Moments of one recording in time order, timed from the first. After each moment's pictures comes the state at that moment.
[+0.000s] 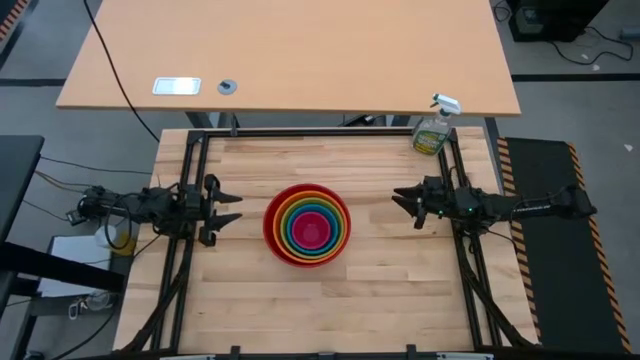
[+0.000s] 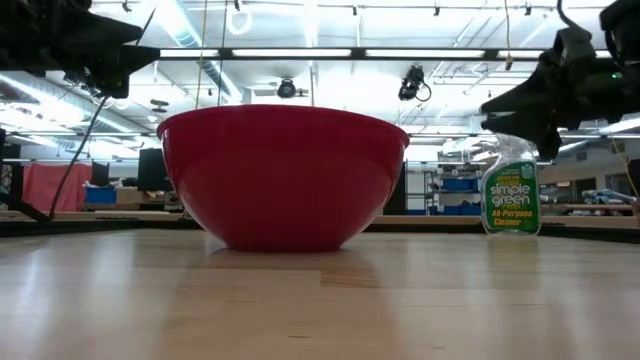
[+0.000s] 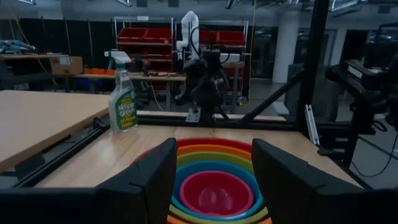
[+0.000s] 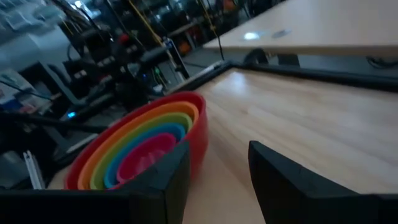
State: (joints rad) left arm -0.22 0.00 0.15 -0.03 -0.28 -0.01; right arm 0.02 0.32 0.04 0.17 0.35 0.49
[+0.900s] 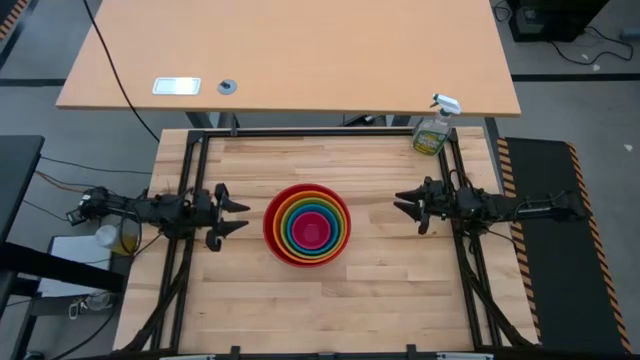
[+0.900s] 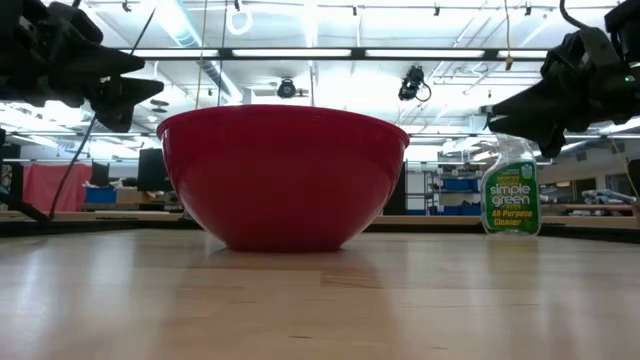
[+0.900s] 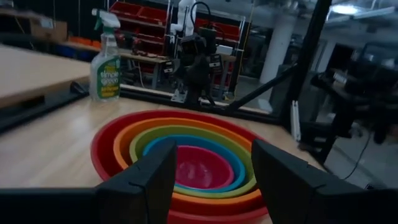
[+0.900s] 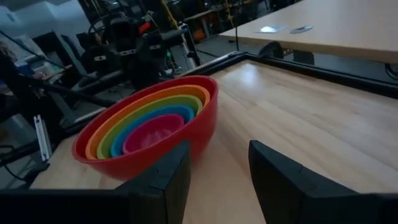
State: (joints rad) left arm -0.22 0.01 0.01 0.06 -0.25 -0.17; right arm 0.02 0.20 0.04 0.04 0.27 0.38
